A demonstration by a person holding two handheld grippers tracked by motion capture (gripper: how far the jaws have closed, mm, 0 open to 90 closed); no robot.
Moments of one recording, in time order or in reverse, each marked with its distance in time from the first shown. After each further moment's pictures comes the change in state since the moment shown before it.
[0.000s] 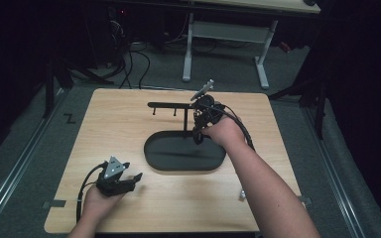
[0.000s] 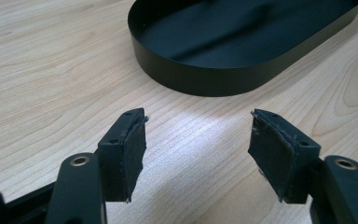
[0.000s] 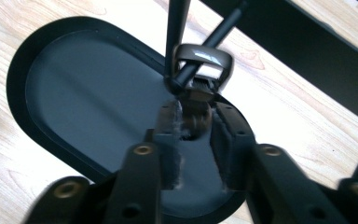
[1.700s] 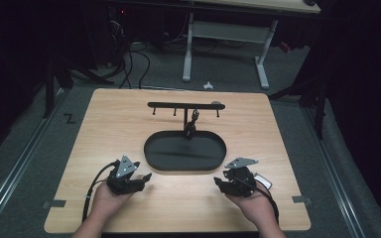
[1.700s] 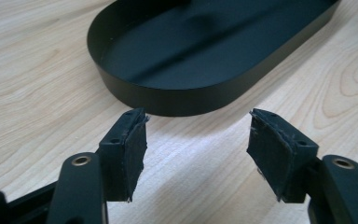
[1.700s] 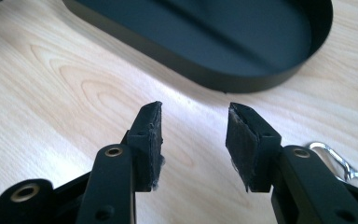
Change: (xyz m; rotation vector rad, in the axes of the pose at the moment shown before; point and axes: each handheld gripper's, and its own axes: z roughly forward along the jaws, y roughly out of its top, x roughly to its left) left arm -0.019 0.013 0.015 0.004 -0.049 0.067; right arm 0.019 -0.214 0.024 -0.270 0.114 0.058
